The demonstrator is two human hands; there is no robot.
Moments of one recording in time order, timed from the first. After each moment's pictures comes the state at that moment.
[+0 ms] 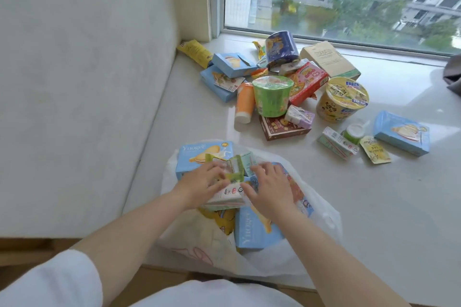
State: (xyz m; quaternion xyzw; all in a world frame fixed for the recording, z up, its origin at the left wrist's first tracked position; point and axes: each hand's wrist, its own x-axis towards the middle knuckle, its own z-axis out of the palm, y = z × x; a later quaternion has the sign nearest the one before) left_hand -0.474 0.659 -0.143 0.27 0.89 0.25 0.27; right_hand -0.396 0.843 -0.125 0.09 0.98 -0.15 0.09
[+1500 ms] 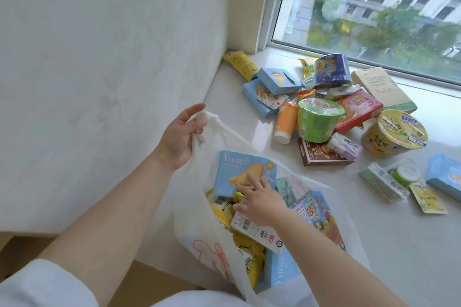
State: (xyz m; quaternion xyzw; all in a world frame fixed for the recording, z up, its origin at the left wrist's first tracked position) left_hand -0.573 0.581 -0.064 -0.10 0.50 0.84 0.16; right_hand -0.472 0.778 -0.147 -0.06 0.93 -0.12 0.33
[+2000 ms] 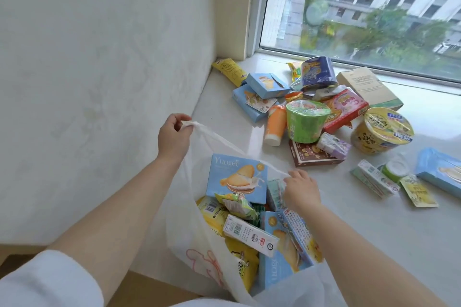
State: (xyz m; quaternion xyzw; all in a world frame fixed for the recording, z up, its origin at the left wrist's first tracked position) left_hand -0.582 0.605 -0.073 -0.13 0.80 0.59 -0.03; right_hand -0.480 0.866 -0.138 0.10 0.96 -0.04 0.24
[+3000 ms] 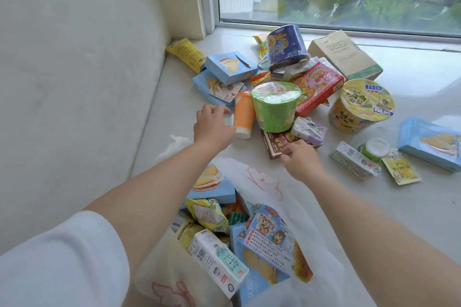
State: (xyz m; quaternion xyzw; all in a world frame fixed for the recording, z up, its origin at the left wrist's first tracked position) left_hand -0.641 0.779 -0.115 0.07 0.96 0.25 0.13; right_hand -0.537 0.965 -0.148 0.21 0.94 -0.21 0.18
